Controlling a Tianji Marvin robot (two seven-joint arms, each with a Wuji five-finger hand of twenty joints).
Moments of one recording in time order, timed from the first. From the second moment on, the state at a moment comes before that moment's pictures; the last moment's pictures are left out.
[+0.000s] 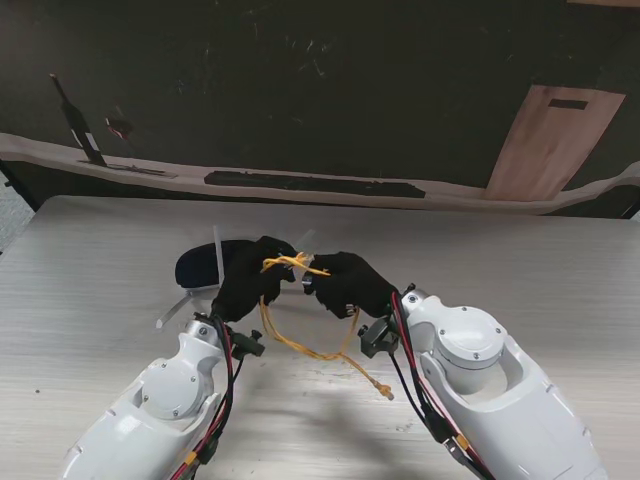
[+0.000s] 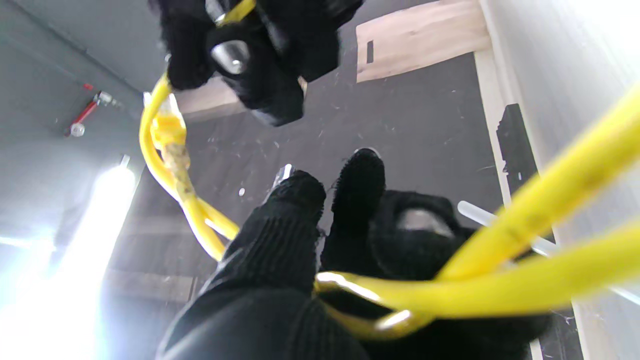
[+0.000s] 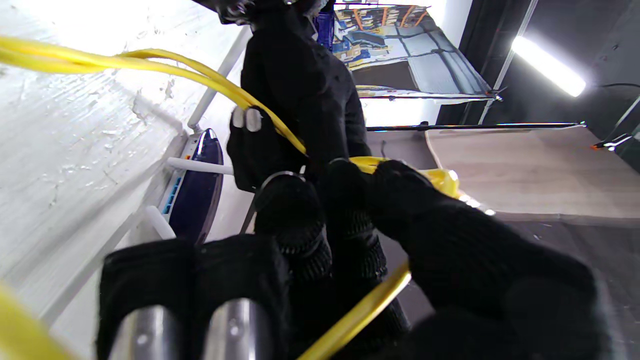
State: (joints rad) left arm 1.52 -1.22 -1.08 -1.49 -0.16 -0.50 0.10; right arm -1.50 -1.15 1.14 -1.79 0.32 0.18 0.27; left_hand 1.22 -0.22 0.12 -0.05 0.51 0.06 0.99 0.42 0.92 0.24 0.94 0.66 1.21 0.24 1.41 0.77 1.04 0.33 1.83 0.54; right_hand 0.64 -0.49 0.95 -0.25 0.80 0.15 1.26 0.37 1.20 0.19 1.21 0.59 1.33 0.15 1.71 0.77 1.16 0.29 1.85 0.92
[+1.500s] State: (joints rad) left arm 1.53 -1.24 -1.10 -1.47 0.47 -0.28 0.54; right arm -1.48 -1.10 1.21 -1.74 0.32 0.09 0.46; left_hand 0.97 -0.54 0.86 0.05 0.59 0.09 1.16 0.53 0.96 0.19 0.72 0.63 0.97 0.40 1.02 0.66 0.74 0.49 1.51 0.52; right_hand 0.47 -0.61 1.04 -0.17 1.02 0.16 1.22 0.69 1.29 0.15 1.27 0.56 1.35 0.14 1.75 0.85 1.18 0.29 1.86 0.93
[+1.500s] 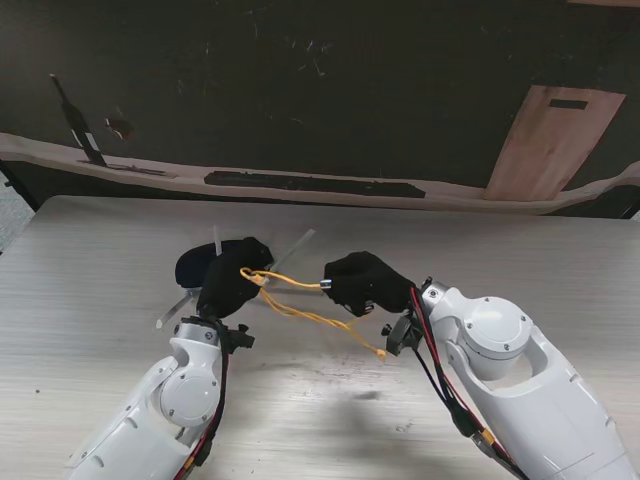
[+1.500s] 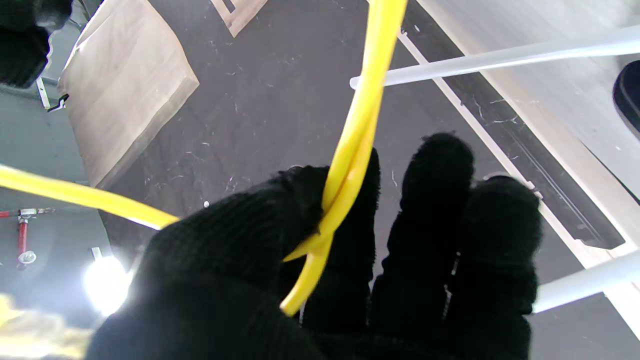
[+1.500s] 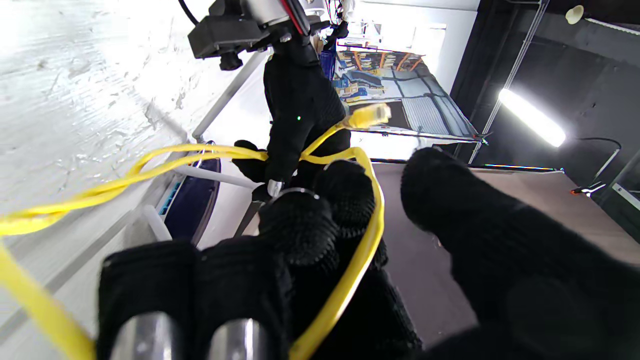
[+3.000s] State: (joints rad) left arm 1.57 -1.27 -1.16 -1.46 0.63 -0.28 0.78; right arm -1.50 -1.09 1.30 -1.73 0.04 0.08 0.43; left_hand 0.93 -0.55 0.61 -0.03 0.56 0.08 1.11 0.44 0.96 0.20 0.72 0.67 0.87 0.44 0.95 0.64 0.57 0.50 1.42 0.66; right_hand 0.47 -0.62 1.04 -0.17 1.03 0.15 1.20 0.69 1.29 0.13 1.29 0.56 1.35 0.12 1.75 0.85 1.18 0.25 1.86 0.91
